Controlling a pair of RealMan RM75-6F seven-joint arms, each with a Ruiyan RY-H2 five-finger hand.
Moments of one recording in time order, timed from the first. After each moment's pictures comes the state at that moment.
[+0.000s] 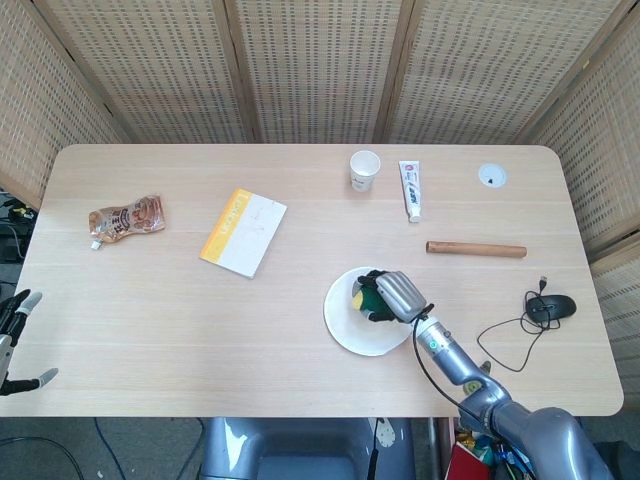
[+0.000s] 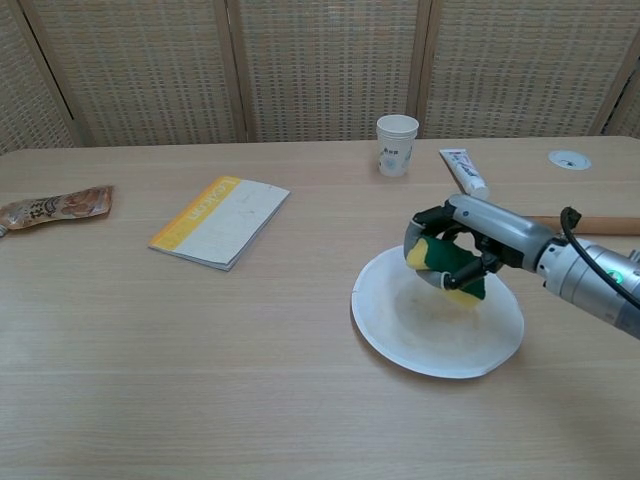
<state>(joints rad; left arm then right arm) -0.07 -0.98 0.02 -1.68 1.46 1.38 -0.06 0.70 -1.93 0.00 -0.62 -1.61 1.13 0.73</state>
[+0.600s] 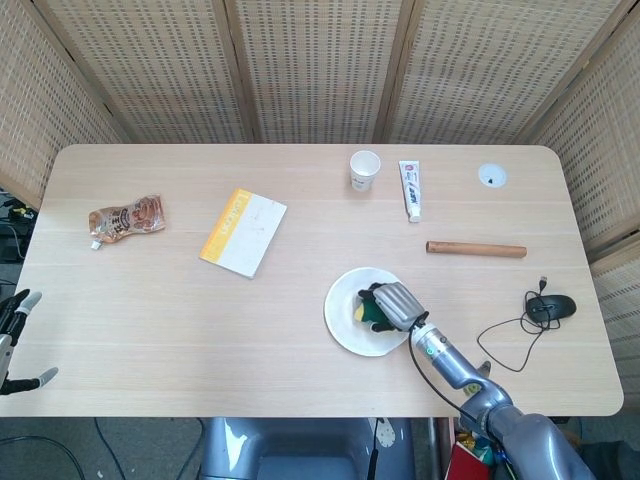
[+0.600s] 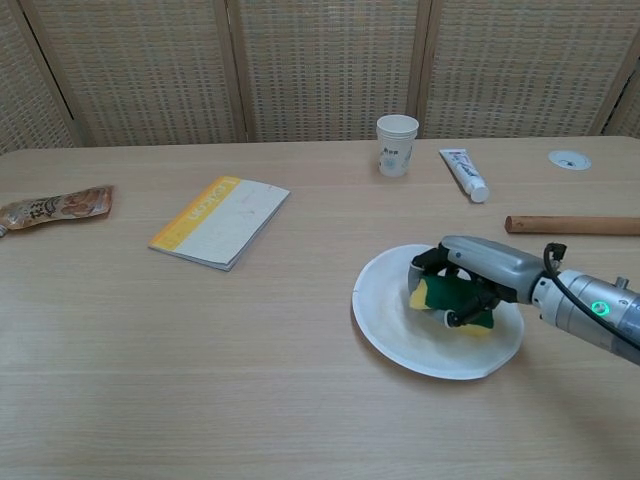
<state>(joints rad) -0.07 -0.98 0.02 -1.68 1.45 1.37 -0.05 0.70 -2.01 -0.08 -0.46 -1.65 1.04 0.77</state>
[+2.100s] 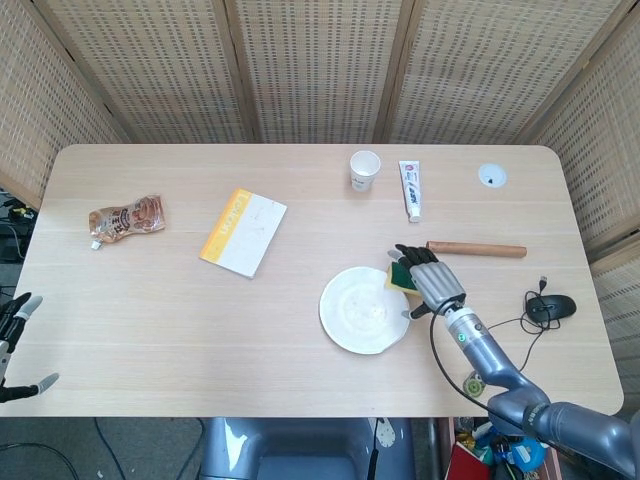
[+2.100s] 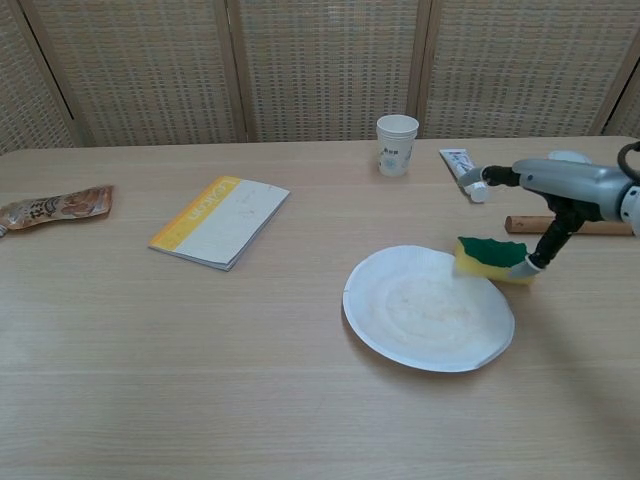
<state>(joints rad) -0.05 -0.95 0.05 -1.69 1.53 1.42 -0.14 0.67 -1.45 0.14 -1.39 -1.20 0.87 -0.05</state>
